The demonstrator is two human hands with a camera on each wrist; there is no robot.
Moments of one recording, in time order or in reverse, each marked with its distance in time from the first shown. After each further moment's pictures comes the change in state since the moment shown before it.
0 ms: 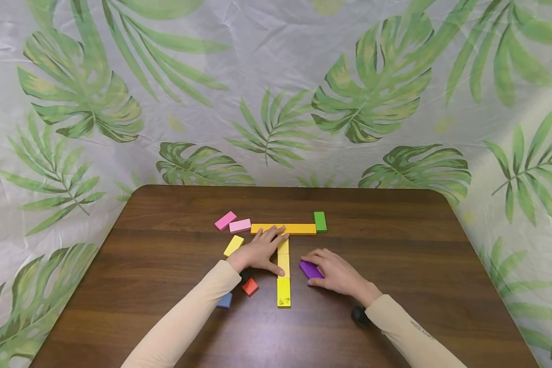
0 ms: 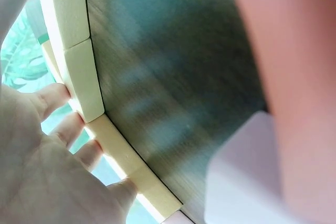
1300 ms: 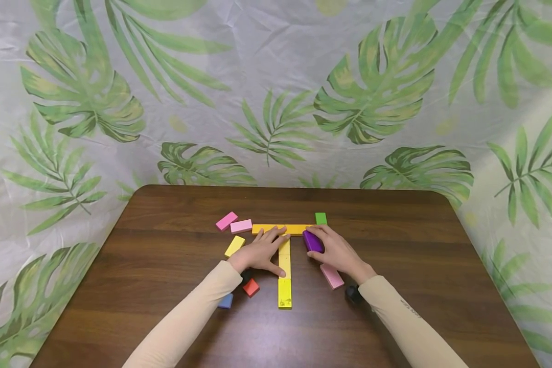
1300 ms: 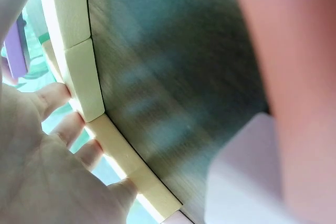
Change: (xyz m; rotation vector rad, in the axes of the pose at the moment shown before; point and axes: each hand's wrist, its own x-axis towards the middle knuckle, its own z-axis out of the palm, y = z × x) left_hand 0.001 -0.001 0.000 0.016 0.005 0.014; right_hand 0.034 0.014 -0.023 0.071 0.169 0.094
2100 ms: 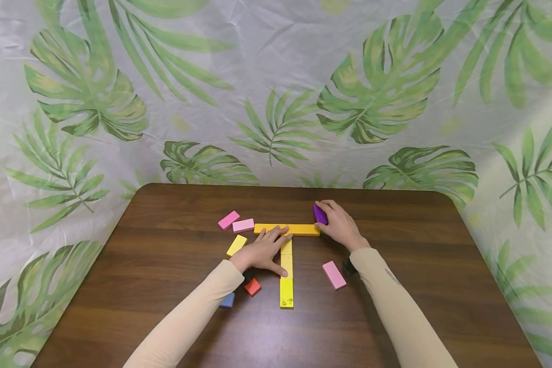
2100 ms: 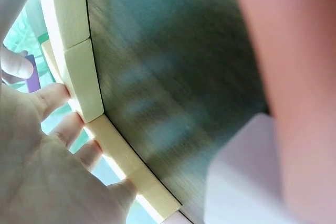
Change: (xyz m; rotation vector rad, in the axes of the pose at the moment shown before) left_hand -0.001 0.001 -0.002 0.015 -0.011 -0.007; right_hand 0.054 0.037 -0.015 -0.091 0.088 0.055
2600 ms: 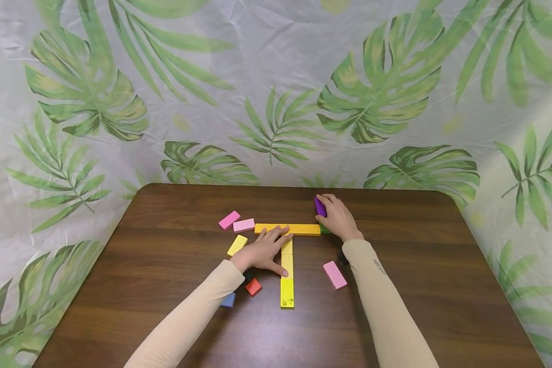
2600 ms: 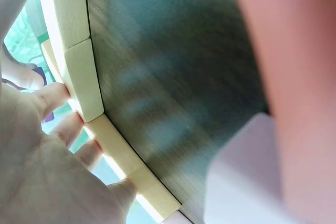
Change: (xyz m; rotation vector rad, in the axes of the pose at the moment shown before) left_hand 0.000 0.001 -0.001 0.001 -0.005 -0.007; right_hand 0.018 0.001 0.000 -0.013 0.017 0.037
